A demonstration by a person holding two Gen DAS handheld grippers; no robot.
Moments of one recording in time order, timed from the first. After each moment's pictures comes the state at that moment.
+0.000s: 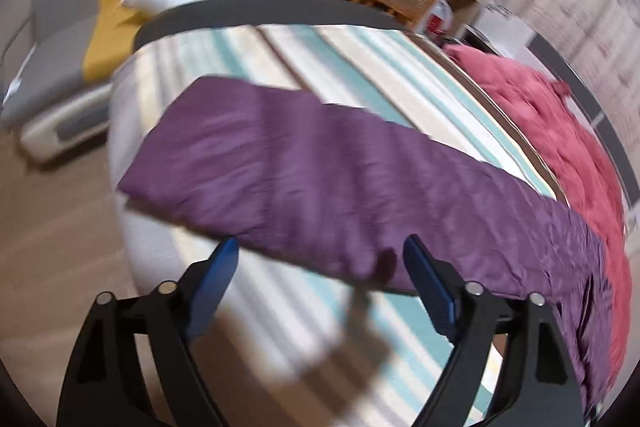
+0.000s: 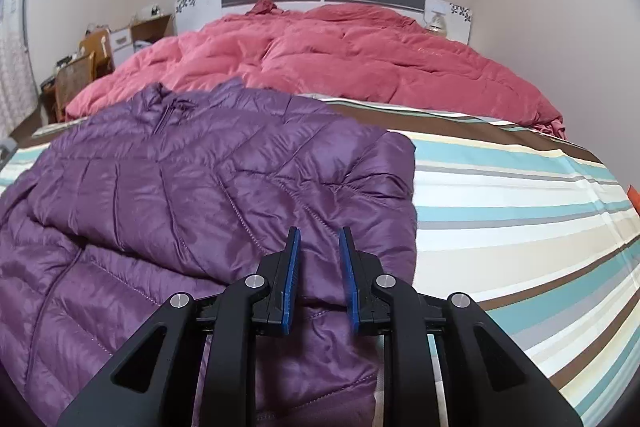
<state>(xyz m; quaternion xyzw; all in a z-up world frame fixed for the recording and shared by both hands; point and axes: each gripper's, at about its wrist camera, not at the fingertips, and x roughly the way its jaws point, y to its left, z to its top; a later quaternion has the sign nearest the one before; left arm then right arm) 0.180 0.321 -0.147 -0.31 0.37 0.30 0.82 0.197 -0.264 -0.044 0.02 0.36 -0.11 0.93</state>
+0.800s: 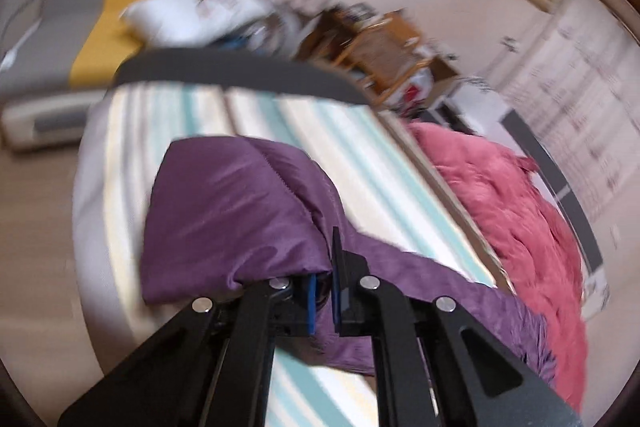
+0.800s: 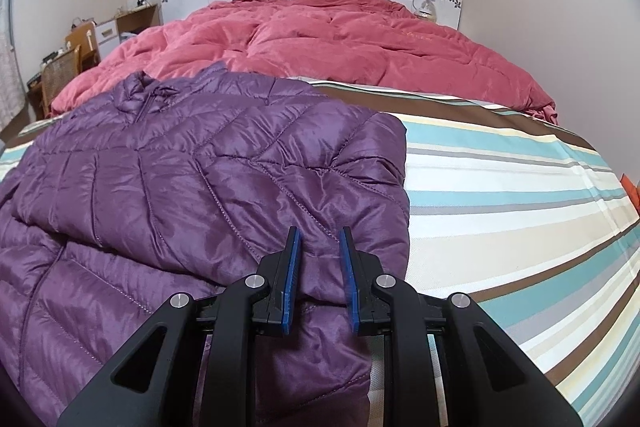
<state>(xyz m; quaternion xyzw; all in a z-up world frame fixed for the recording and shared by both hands) 0.208 0.304 -0.109 -0.34 0.24 0.27 0.87 0.205 -0.266 -0.053 0.02 0.38 -0.13 0.91</state>
